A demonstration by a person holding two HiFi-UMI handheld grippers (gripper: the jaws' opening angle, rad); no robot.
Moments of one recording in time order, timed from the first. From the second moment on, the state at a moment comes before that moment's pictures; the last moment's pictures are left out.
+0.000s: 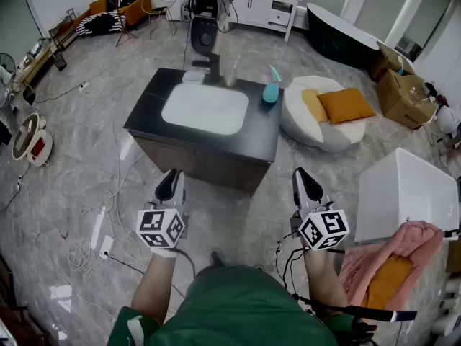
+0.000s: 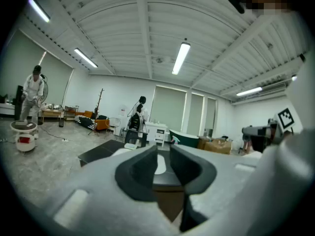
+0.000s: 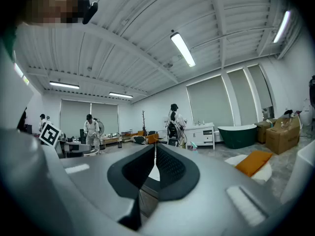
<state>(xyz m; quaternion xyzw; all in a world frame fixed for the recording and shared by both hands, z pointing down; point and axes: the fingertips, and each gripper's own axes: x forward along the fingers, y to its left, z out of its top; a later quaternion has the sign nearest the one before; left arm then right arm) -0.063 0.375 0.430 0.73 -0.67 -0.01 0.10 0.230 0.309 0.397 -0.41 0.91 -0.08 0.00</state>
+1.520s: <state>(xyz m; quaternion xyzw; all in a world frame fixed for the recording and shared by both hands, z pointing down) -0.175 0.291 0.445 0.73 -0.68 0.02 0.08 0.154 0.205 0.426 -0.48 0.87 -0.12 0.01</state>
